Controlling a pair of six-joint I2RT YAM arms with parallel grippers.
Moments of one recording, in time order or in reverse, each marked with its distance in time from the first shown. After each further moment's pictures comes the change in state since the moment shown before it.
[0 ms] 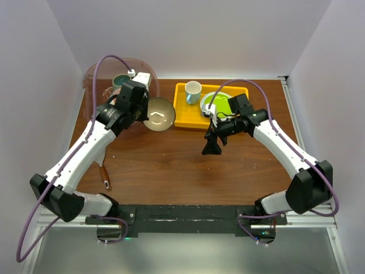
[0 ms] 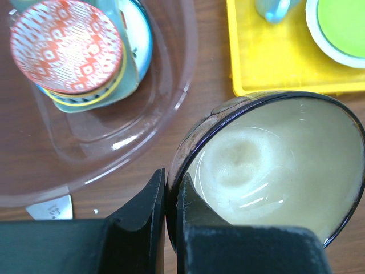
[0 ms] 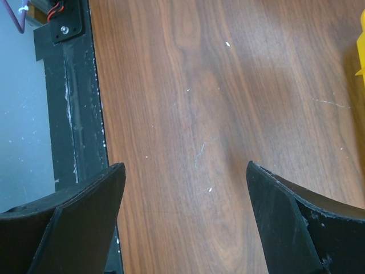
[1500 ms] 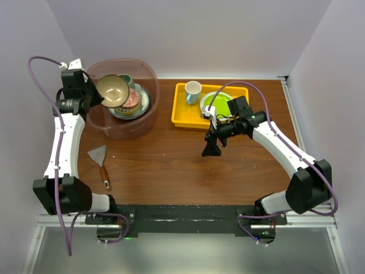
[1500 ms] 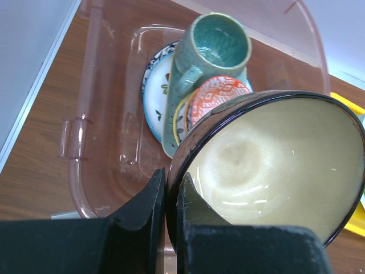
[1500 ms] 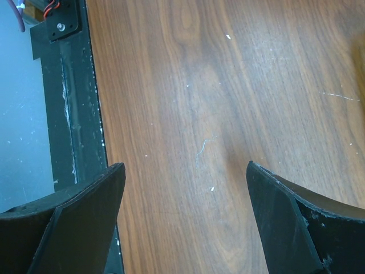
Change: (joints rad) left arm 0.653 0.013 -0.027 0.201 0.299 -0.073; right arm -0.001 0.001 -0.046 0.039 0.003 0.017
